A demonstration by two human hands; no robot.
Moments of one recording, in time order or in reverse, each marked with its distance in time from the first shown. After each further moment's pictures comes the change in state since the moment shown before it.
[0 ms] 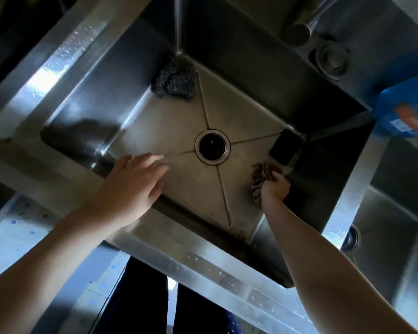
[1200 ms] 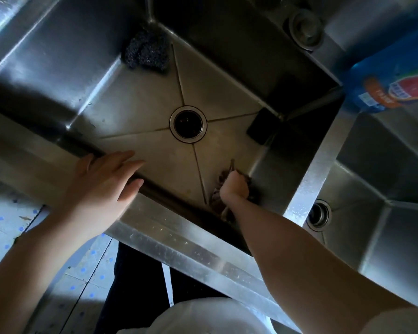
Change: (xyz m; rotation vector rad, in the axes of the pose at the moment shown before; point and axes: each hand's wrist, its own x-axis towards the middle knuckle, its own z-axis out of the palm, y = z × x) left_hand -0.039 0.055 0.007 -0.080 -0.010 -0.160; right_hand -0.028 0.052 -0.010 -0.978 -0.202 -0.433
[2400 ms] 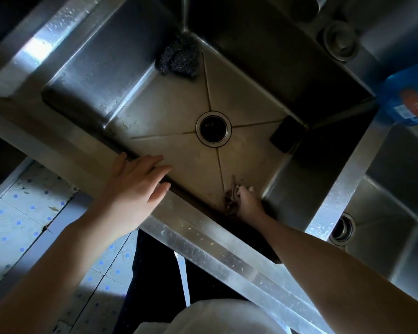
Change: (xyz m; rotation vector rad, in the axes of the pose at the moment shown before) left_hand -0.010 -0.010 0.005 0.019 0.036 0.037; right_hand -0.019 0.024 0.008 -0.112 -0.304 -0.459
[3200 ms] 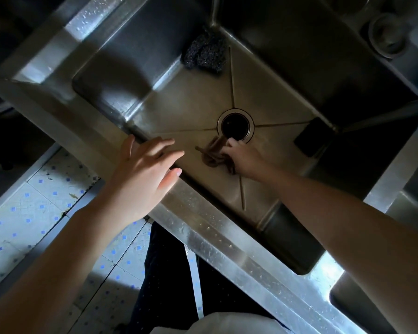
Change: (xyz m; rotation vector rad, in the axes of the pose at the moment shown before) left_hand 0.001 -0.016 -0.003 0.030 0.091 -0.054; right_hand 0.077 -0.084 -0.067 -0.327 0.077 -0.588
